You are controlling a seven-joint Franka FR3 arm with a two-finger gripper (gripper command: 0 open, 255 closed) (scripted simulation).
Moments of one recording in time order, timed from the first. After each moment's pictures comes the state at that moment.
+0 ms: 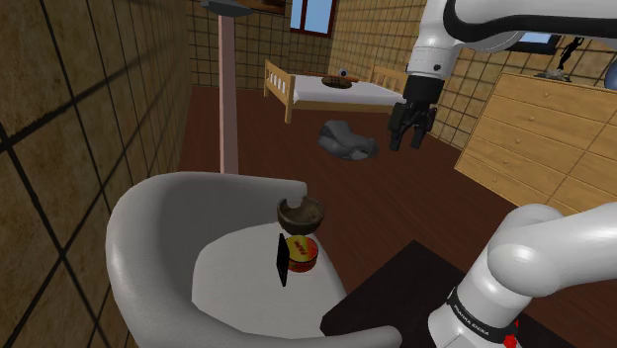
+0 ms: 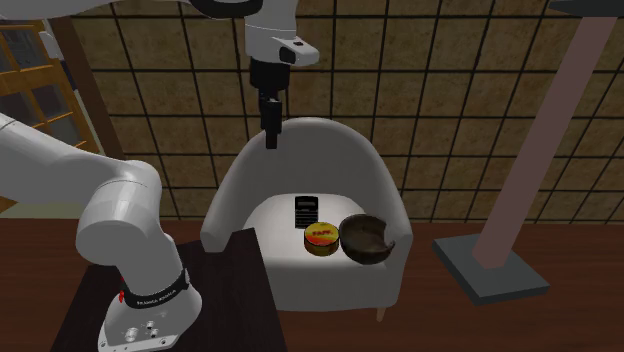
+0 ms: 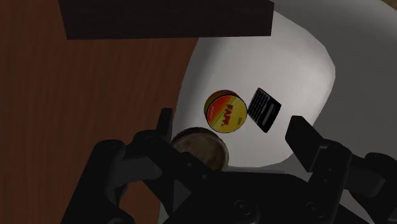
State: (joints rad) arm 0.01 -0.77 0.01 -2.37 0.11 1.51 0.10
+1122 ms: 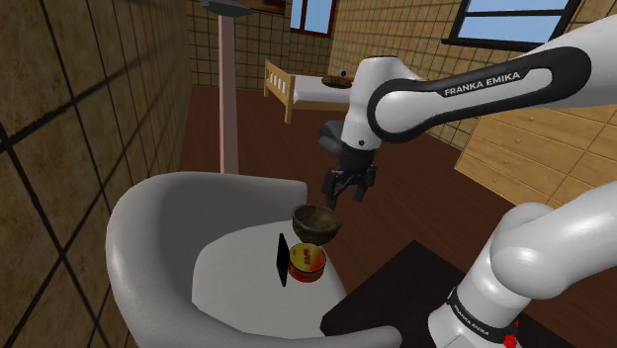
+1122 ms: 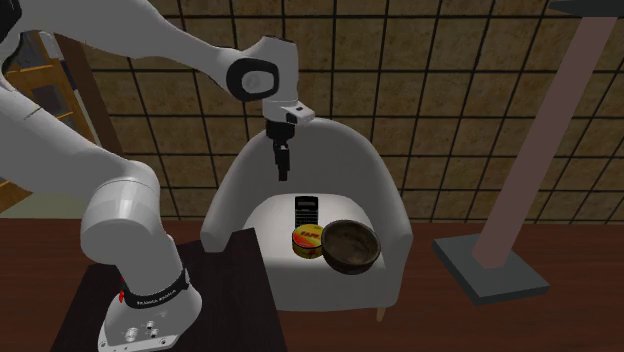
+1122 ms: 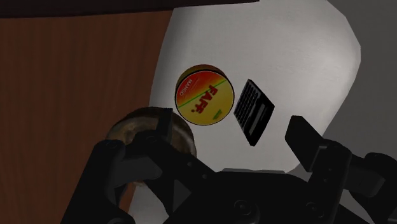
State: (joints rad) arm 0.07 -0.55 0.29 -2.61 0.22 2.04 0.35
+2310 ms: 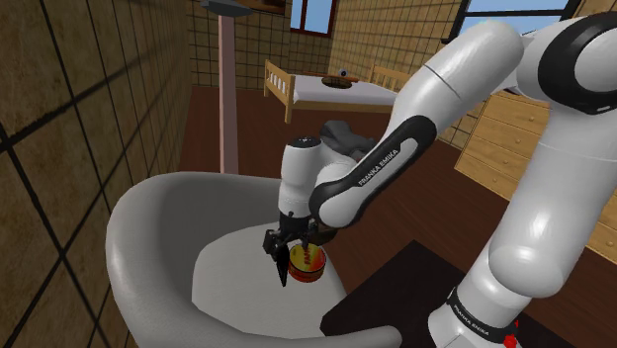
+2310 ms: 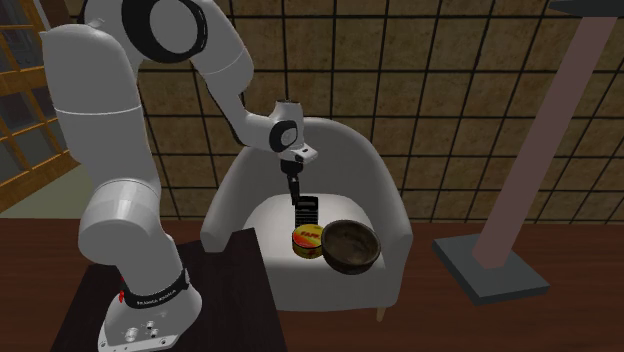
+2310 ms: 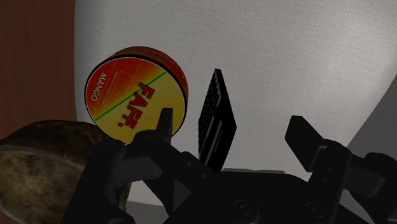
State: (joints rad) arm 0.04 0.12 0.51 -2.48 -0.15 2.57 0.87
